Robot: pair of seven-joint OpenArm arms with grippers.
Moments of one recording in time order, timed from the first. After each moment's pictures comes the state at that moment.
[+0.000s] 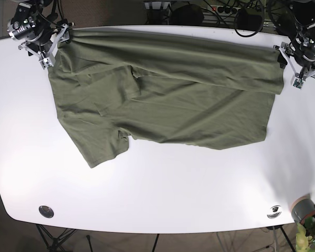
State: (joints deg) left arm 21.8 -20.1 -36.4 100.7 -6.4 -40.3 50.8; right arm -28.3 10.3 33.0 113.1 19.3 40.1 -69.7
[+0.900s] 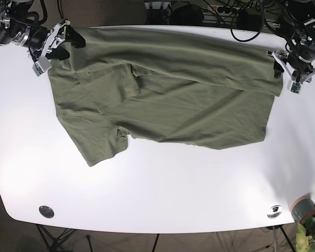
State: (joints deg) left arm 20.7 -15.6 -37.9 106.2 -13.4 -40.1 51.0; right arm -31.4 22.1 32.9 113.1 66.2 39.9 -77.2
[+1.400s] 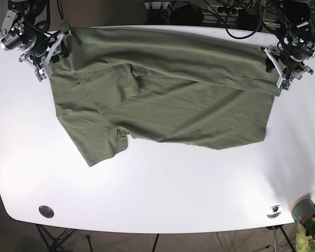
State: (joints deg) left arm 20.9 -15.6 -33.0 101.8 -9.0 -40.1 49.1; right arm -23.7 15.0 33.0 113.1 35.7 40.0 -75.0
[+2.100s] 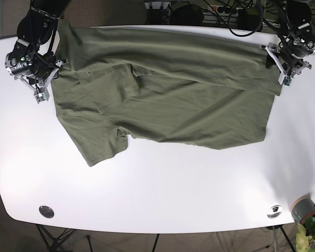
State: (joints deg) left arm 20.7 -16.8 -33.2 93.3 -9.0 -40.1 44.1; right arm -7.4 10.2 32.7 98.9 10.6 39.9 -72.2
